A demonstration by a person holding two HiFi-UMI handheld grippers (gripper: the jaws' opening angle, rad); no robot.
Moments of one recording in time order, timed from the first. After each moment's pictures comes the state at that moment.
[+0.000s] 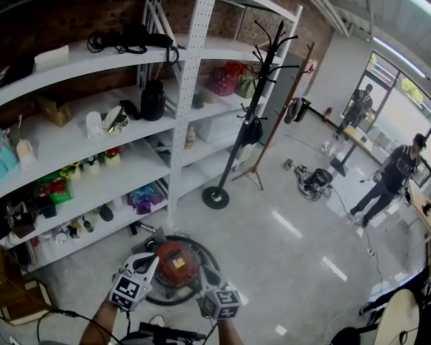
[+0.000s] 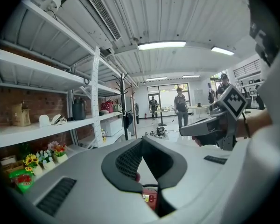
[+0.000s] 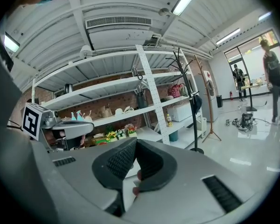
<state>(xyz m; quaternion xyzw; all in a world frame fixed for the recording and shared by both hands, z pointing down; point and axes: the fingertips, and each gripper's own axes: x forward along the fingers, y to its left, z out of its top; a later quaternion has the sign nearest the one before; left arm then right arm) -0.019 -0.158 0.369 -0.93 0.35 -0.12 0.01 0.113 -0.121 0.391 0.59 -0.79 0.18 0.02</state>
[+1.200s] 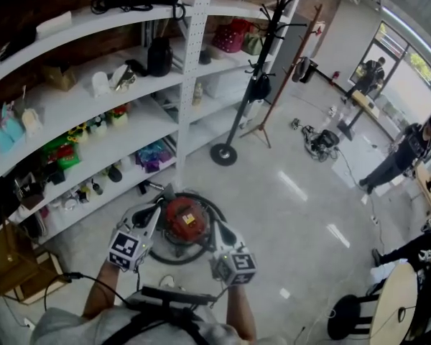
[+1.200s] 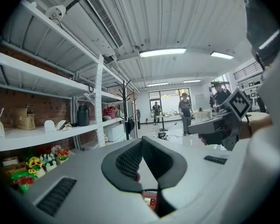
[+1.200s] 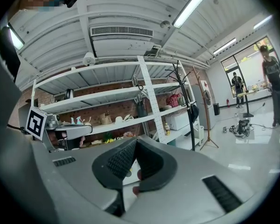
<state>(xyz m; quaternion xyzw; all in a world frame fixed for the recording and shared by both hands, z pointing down) -0.049 -0.141 0.326 -0.93 0.36 -0.09 0.03 0.109 -0.083 0.347 0.61 -0.78 0.15 -0.01</state>
